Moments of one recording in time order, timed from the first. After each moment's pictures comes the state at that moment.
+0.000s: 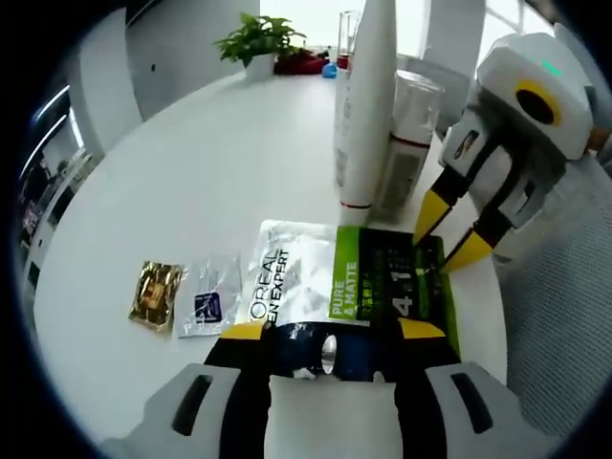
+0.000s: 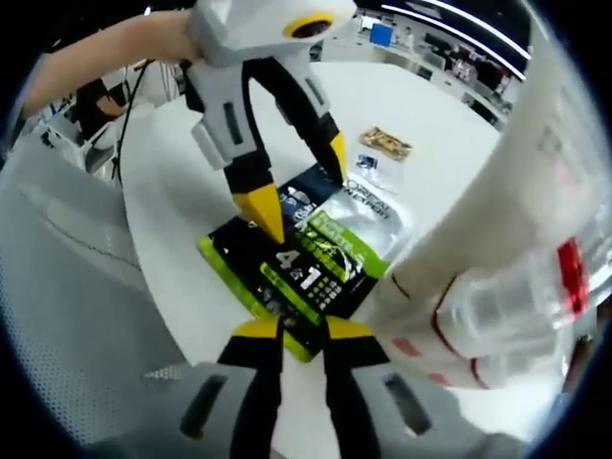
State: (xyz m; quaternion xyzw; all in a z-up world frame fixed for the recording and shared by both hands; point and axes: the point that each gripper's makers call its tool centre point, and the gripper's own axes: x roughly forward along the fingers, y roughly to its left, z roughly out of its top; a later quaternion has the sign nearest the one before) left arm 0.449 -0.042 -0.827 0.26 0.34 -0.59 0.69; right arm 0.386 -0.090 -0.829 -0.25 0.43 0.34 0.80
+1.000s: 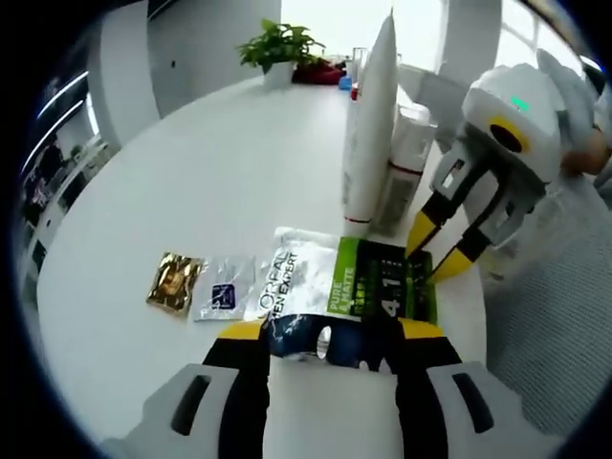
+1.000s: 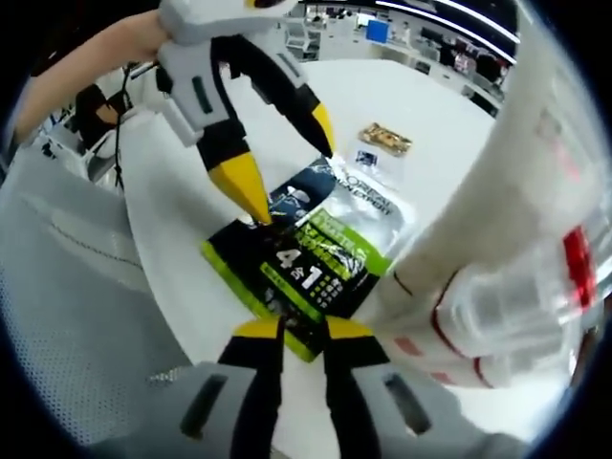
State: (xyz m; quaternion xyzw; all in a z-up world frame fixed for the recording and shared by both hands) left arm 0.443 -0.031 -0.799 0.24 0.34 -0.56 0.72; right arm 0.384 -0.089 -0.829 -0.23 0.43 0.35 0.80
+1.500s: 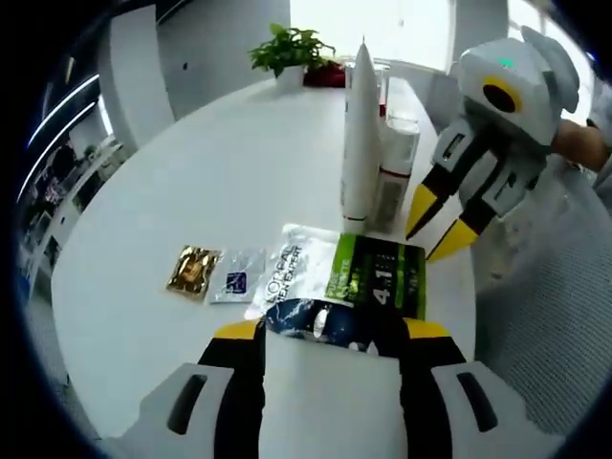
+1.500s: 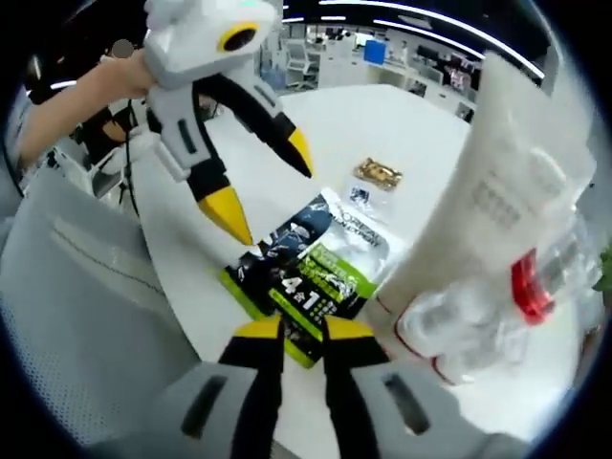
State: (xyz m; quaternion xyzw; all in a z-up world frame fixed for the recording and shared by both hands) left arm 0.433 -0.012 -0.782 0.24 0.33 -0.53 0.74; right arm 0.386 -0.085 -0.780 -0.21 0.37 0.35 0.83
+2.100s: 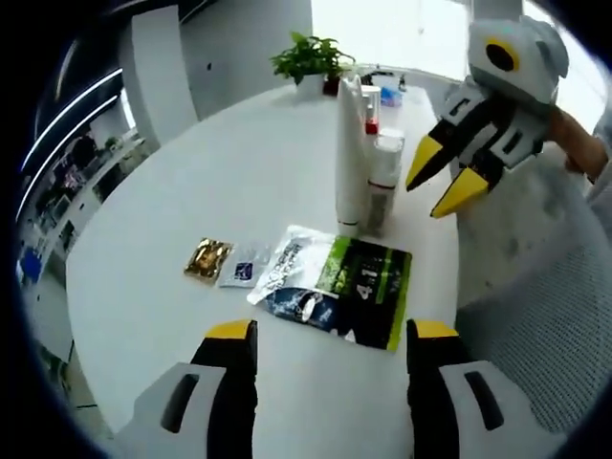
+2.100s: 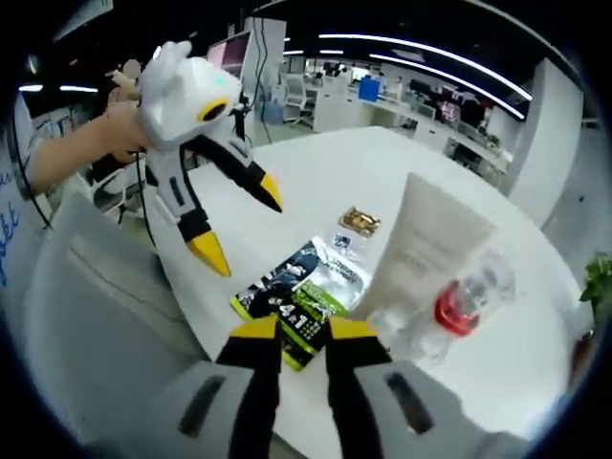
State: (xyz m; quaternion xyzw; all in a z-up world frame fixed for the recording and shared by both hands) left arm 0.410 0.003 -0.760 0.23 0.33 -0.49 0.78; right arm 0.379 -0.095 -0.718 -0.20 0.29 0.36 0.86
